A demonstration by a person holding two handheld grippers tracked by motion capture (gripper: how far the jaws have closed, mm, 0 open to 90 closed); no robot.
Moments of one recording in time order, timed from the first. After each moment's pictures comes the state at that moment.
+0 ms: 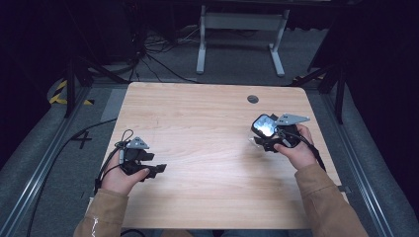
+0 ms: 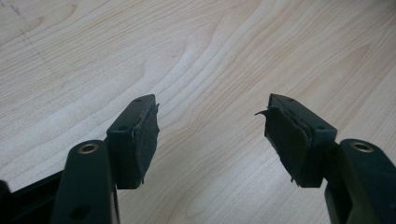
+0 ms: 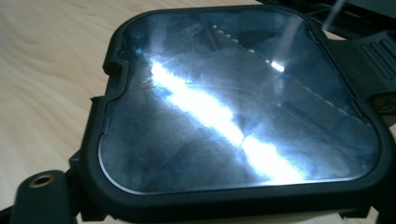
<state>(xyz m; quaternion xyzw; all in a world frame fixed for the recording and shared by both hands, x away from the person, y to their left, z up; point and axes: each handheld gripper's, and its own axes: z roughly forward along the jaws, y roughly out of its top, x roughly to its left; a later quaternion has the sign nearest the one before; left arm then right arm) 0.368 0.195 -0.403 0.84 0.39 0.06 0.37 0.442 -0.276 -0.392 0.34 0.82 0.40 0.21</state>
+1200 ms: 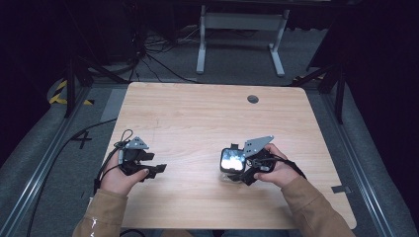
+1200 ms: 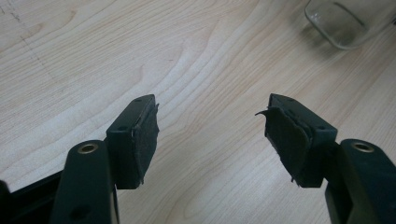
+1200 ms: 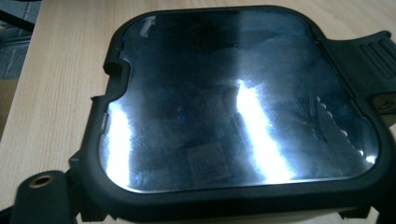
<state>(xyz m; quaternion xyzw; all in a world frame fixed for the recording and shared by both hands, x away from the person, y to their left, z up) 0.366 0.195 -0.401 0.85 0.38 0.07 0.37 0.395 -0.195 -0.420 0.11 0.91 0.40 0.05</state>
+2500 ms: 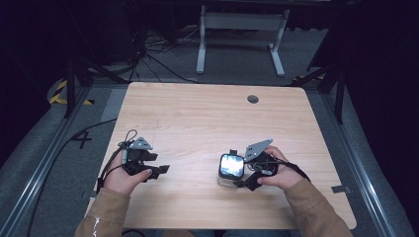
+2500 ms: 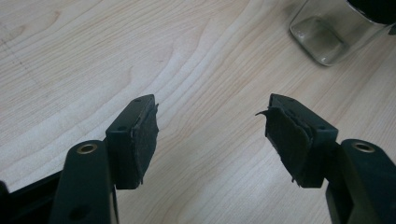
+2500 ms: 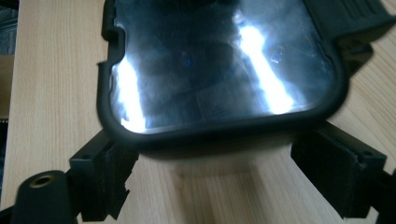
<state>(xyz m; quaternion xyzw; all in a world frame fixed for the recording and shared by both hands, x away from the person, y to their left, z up) 0.368 0.187 -0.403 0.85 0.37 0.06 0.37 0.387 -0.206 -0.426 0.16 0.93 0.33 0.02</state>
